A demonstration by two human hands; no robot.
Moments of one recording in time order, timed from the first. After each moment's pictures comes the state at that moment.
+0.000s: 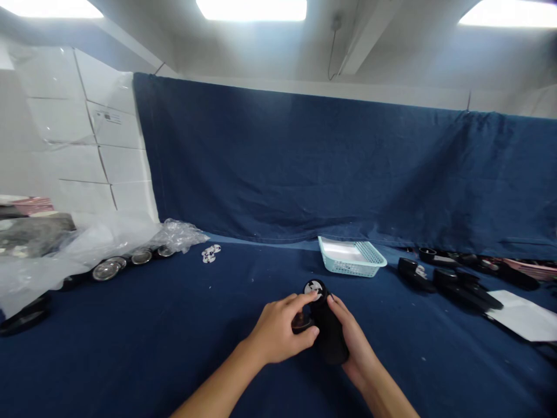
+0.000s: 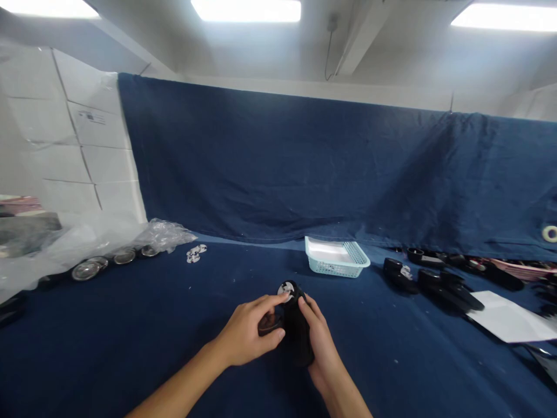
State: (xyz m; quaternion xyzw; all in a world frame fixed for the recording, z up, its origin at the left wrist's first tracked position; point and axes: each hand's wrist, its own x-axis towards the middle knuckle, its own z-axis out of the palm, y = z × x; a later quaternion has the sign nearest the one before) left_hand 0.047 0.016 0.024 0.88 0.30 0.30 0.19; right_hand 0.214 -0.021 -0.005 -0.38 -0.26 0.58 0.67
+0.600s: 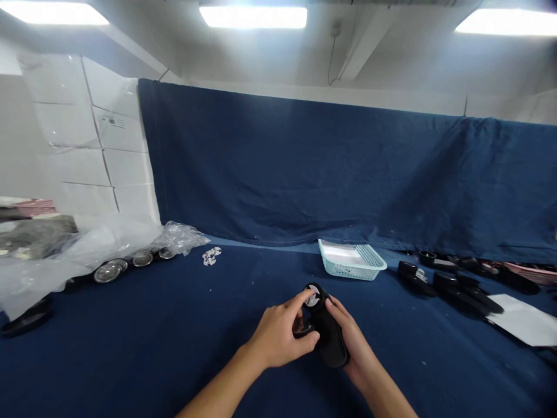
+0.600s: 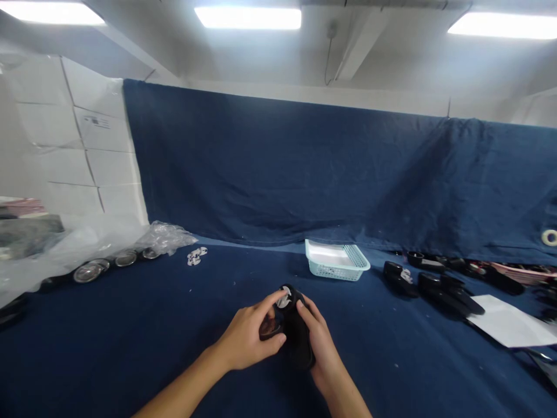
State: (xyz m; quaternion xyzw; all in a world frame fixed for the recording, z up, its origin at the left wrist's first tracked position) left_hand 0.047 0.014 0.027 0.88 0.33 0.28 0.20; right_hand 0.217 -0.016 -0.007 -0.39 -0.30 0.58 0.65
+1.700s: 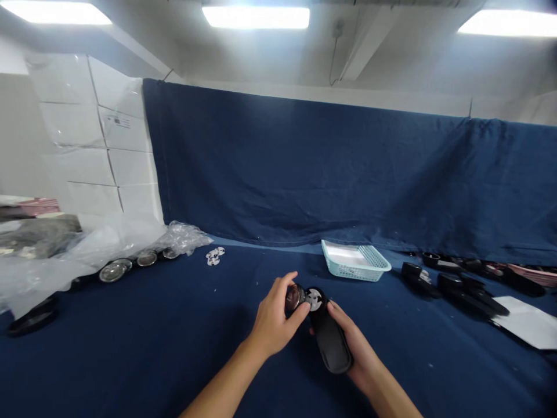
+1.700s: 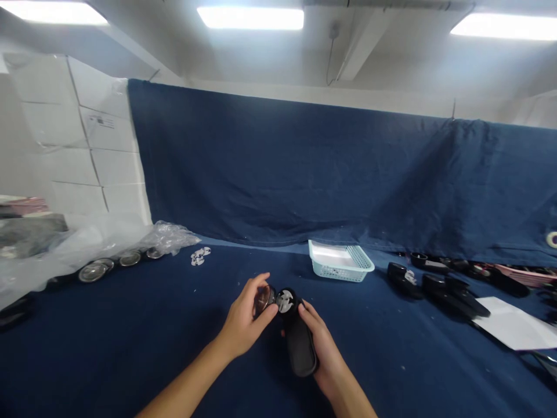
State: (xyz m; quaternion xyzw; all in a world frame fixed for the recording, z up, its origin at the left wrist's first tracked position) left_hand 0.034 0.028 0.022 0.80 0.34 0.44 0.20; right_hand 0.209 -0.020 -0.006 -0.42 -0.28 0.62 0.60
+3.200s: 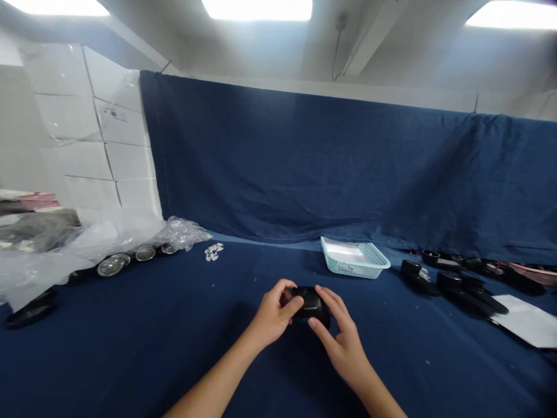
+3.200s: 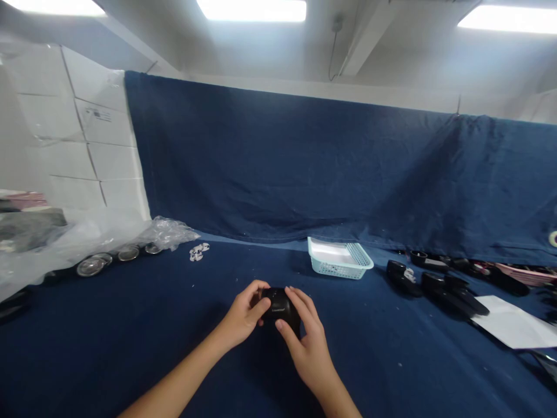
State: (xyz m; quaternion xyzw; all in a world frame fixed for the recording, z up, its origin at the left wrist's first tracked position) left_hand 0.043 0.049 -0.003 0.70 0.31 0.44 0.47; right_hand 0.213 -0.021 -0.020 -0.46 -0.67 0.15 0.57
